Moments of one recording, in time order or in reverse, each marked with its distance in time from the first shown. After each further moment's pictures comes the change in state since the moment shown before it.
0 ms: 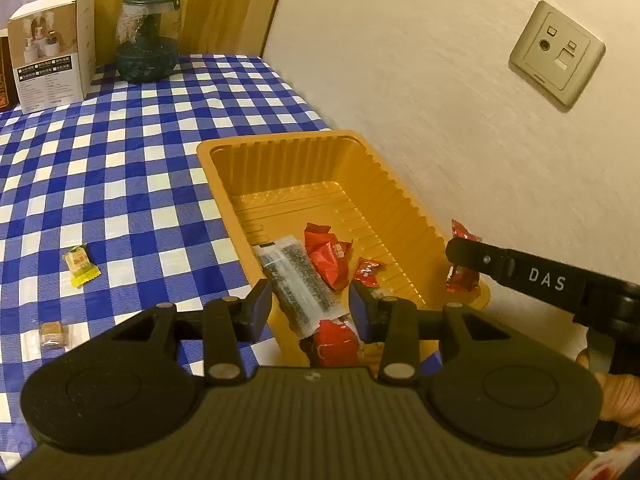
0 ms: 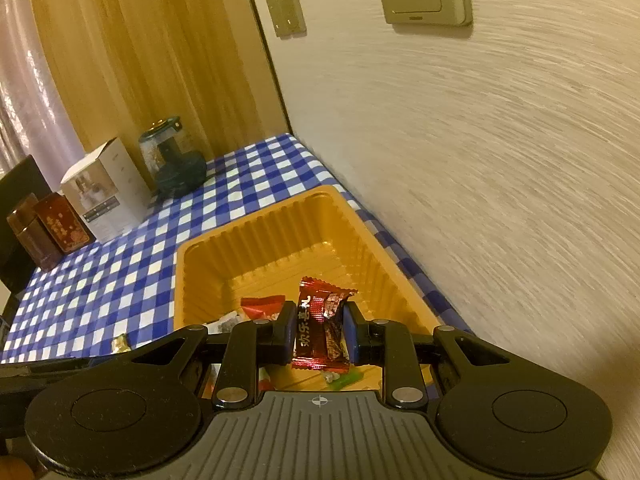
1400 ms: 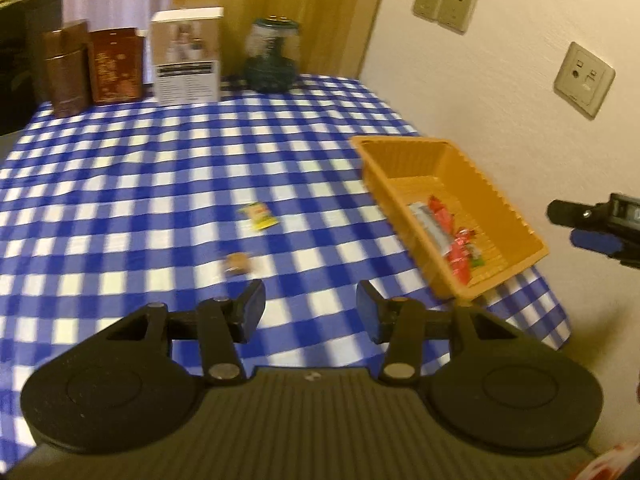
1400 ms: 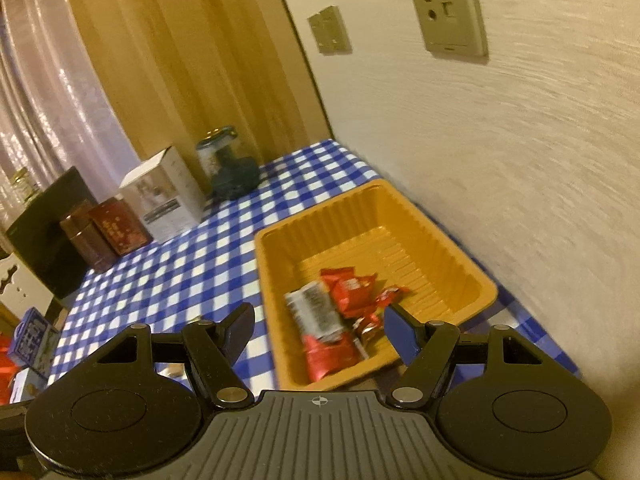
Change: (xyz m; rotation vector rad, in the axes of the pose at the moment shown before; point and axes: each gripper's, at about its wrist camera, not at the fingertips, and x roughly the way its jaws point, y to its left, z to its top) left arm -0.132 0.086 -0.076 -0.045 -0.077 0.207; right arm -0.073 0.049 -0.033 0.036 -0.022 0.102
